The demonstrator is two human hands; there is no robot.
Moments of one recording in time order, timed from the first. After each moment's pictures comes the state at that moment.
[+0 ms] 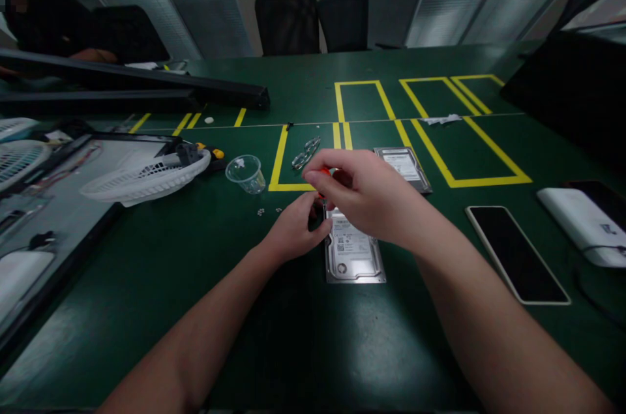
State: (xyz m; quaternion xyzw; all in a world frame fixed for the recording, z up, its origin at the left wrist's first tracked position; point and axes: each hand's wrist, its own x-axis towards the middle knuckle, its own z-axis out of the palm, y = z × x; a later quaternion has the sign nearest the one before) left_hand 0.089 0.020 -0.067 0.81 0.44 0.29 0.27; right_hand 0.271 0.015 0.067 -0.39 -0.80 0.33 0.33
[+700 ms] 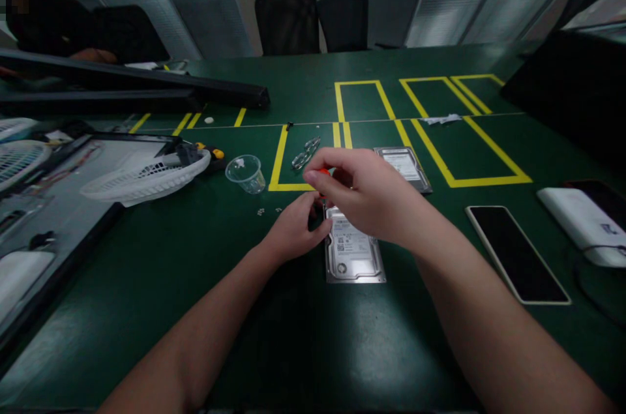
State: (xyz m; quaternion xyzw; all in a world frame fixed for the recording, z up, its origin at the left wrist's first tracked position) left_hand 0.089 0.020 -0.066 0.81 0.44 0.29 0.27; right_hand 0.271 0.016 0.067 -0.39 -0.80 0.32 0.33
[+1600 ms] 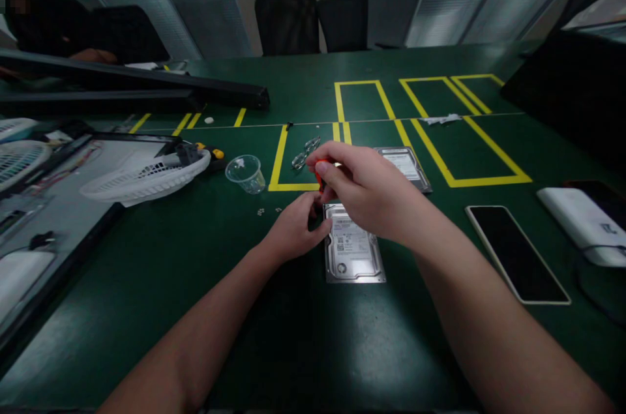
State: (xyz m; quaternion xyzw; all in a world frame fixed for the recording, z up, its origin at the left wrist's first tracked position) left_hand 0.091 0.018 -0.064 0.80 0.46 0.29 0.26; right_hand 0.269 0.018 0.067 -0.43 -0.77 0.32 0.34
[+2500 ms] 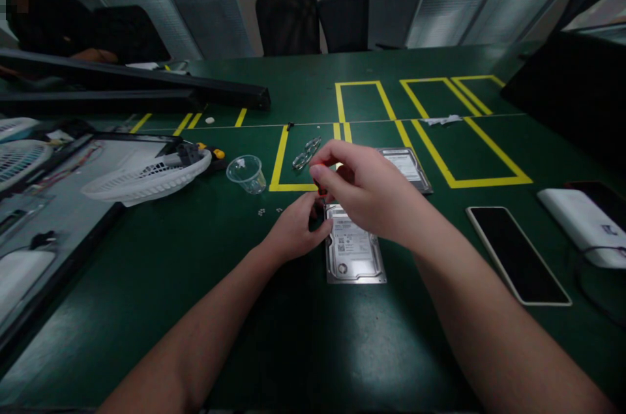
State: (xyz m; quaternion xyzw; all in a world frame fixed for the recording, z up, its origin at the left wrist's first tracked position) left_hand 0.091 0.019 -0.067 0.80 0.45 0.29 0.28; right_hand 0.269 0.017 0.064 -0.43 -0.77 0.32 0.35
